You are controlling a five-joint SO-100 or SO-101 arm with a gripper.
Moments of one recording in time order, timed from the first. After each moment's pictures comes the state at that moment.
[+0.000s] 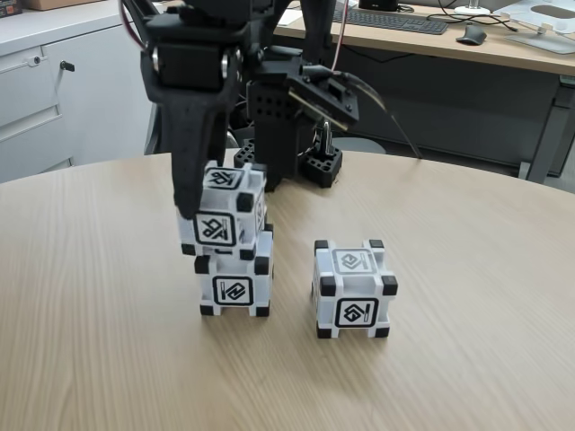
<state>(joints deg) 32.1 114.8 115.0 91.9 -12.0</state>
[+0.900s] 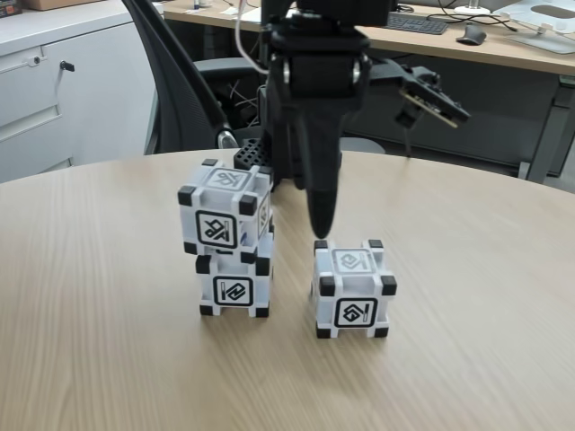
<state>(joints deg) 8.7 114.8 115.0 91.9 0.7</state>
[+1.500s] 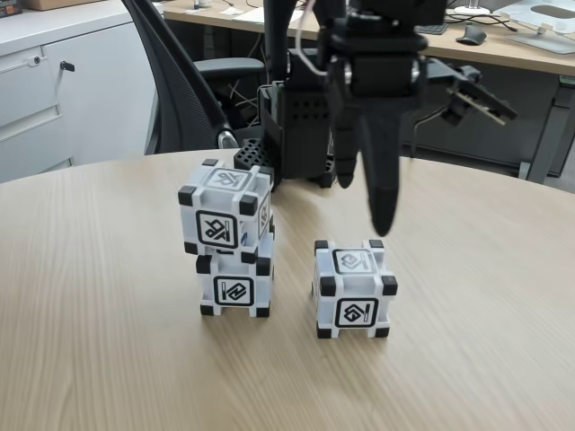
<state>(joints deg) -1.6 114.8 115.0 91.9 9.4</state>
